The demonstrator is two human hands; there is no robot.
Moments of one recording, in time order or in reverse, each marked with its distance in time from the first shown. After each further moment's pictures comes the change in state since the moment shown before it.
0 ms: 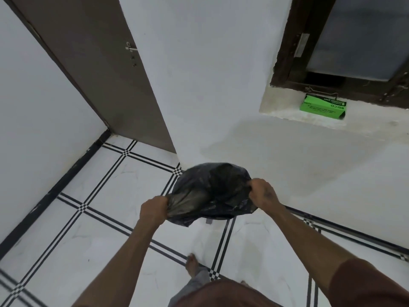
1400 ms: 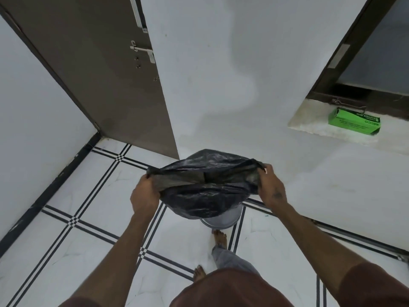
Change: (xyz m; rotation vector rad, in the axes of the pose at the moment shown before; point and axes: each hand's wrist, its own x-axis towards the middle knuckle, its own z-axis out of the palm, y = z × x) left_hand 0.137 -0.105 -0.042 -0.439 0.393 -0.111; right_hand 0.079 -0.099 -0.009 0.195 0.249 0.127
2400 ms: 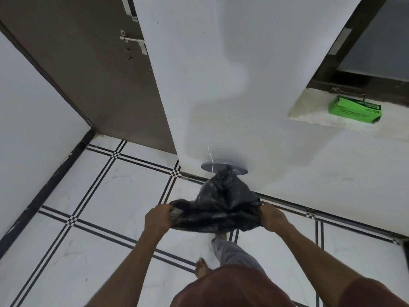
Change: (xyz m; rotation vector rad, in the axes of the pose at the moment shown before) left_hand -0.048 -0.011 0.036 0.324 -0.541 0.147; right_hand -0.048 0.083 0.071 -0.357 -0.612 0.104
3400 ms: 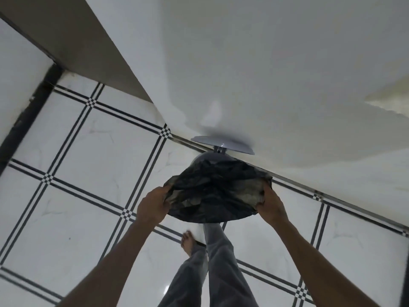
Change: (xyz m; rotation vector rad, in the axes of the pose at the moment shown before) left_hand 0.164 0.054 0.079 -0.287 -0.175 -0.104; right_hand 0.158 0.018 -0.002 0.531 0.047 0.138
